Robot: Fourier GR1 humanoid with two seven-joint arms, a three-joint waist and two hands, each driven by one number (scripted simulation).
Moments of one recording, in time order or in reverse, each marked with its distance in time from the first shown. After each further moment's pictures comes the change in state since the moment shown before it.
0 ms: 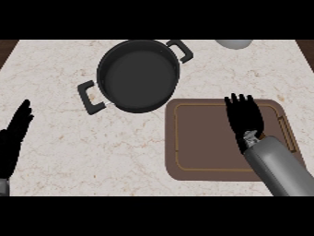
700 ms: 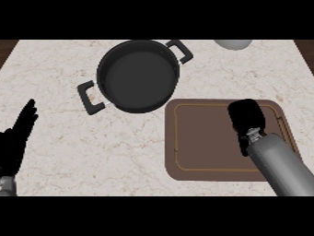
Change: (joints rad) left arm -0.019 -0.054 0.031 0.022 -0.052 -0.036 -0.008; right arm -0.010 0.014 -0.059 0.082 0.114 -0.022 -0.174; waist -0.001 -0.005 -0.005
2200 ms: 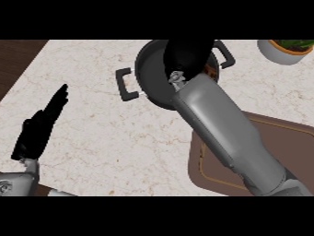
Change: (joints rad) left arm -0.127 -0.040 -0.104 -0.011 -0.040 -0.093 0.031; right arm -0.599 0.322 -0.067 0.106 -0.059 -0.287 0.777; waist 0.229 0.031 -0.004
